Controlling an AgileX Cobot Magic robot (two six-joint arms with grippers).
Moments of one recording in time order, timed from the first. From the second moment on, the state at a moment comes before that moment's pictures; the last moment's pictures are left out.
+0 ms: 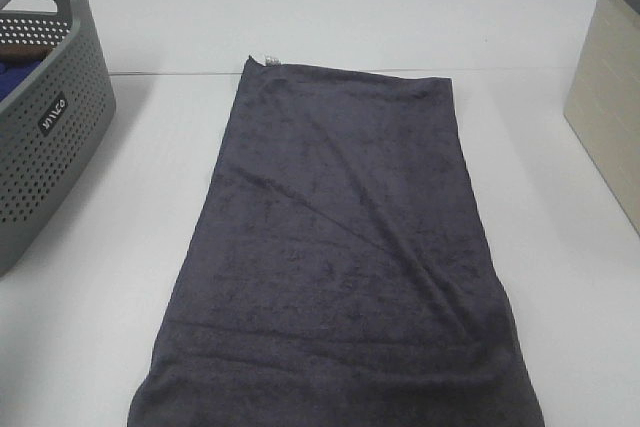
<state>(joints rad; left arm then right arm) 0.12 0.82 -0.98 0.01 1.20 0.04 0.10 0.79 -1.05 0.01 1.22 0.00</state>
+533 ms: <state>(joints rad) 0.12 0.36 -0.71 0.08 1.11 0.07 0.10 0.31 -0.74 -0.05 1.22 0.00</state>
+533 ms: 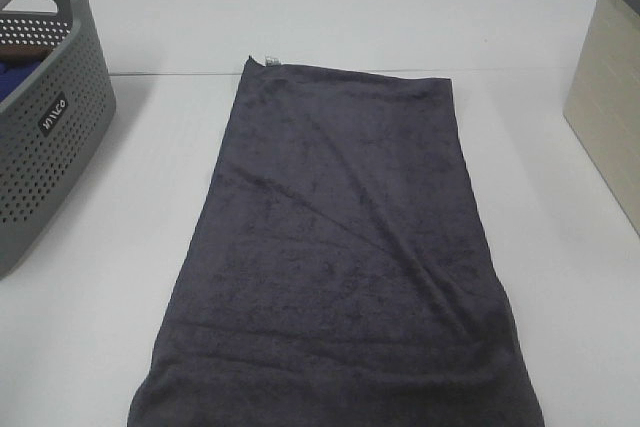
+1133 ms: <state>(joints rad) 0.12 0.00 -0.55 -0.08 1.13 0.14 0.10 0.00 -0.56 -0.05 1.22 -0.03</state>
